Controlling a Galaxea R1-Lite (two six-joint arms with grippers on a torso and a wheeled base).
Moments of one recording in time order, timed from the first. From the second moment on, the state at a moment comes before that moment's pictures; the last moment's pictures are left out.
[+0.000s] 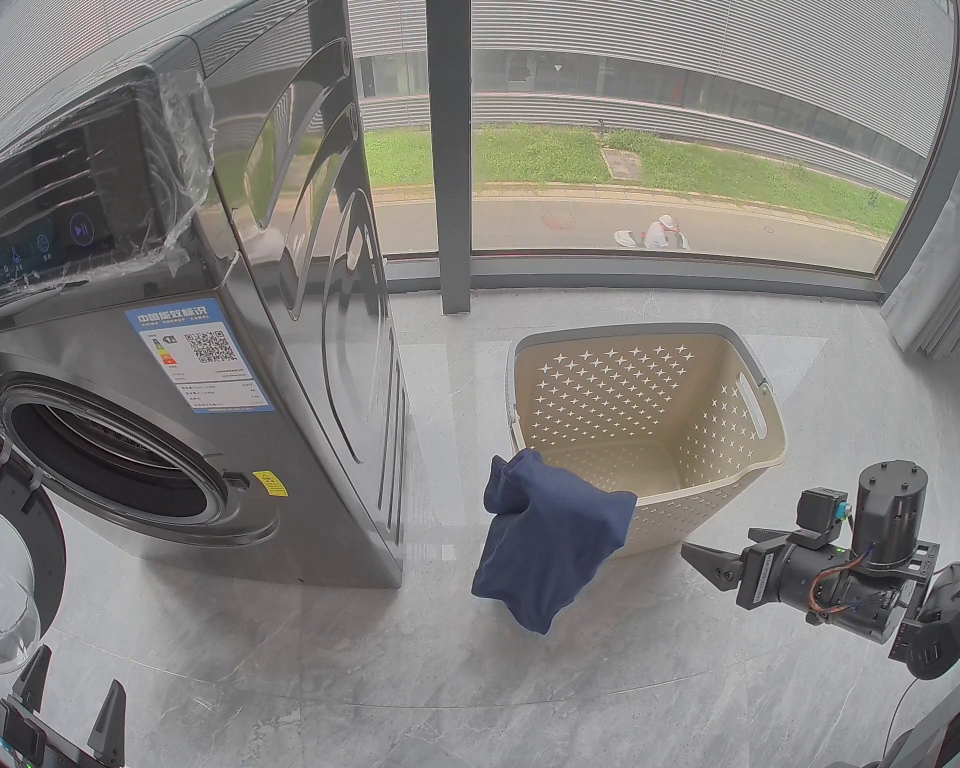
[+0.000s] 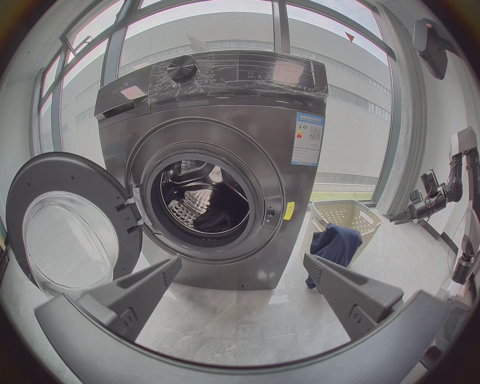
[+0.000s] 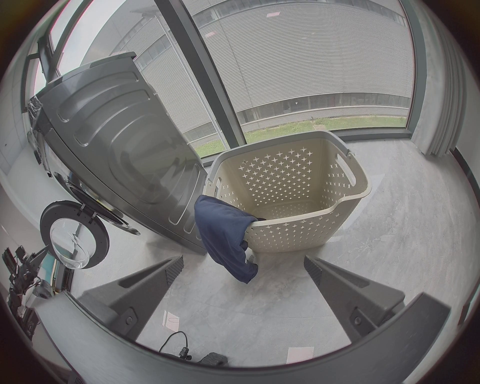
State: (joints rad) left arm 0.00 0.02 -0.02 0.00 0.02 -0.03; right arm 0.48 1.58 -0.26 -0.92 -0.08 0.29
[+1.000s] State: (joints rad) left arm 0.00 0.02 -0.02 0.00 0.02 -0.03; right arm 0.58 2.05 -0.57 -0.99 -0.12 0.41
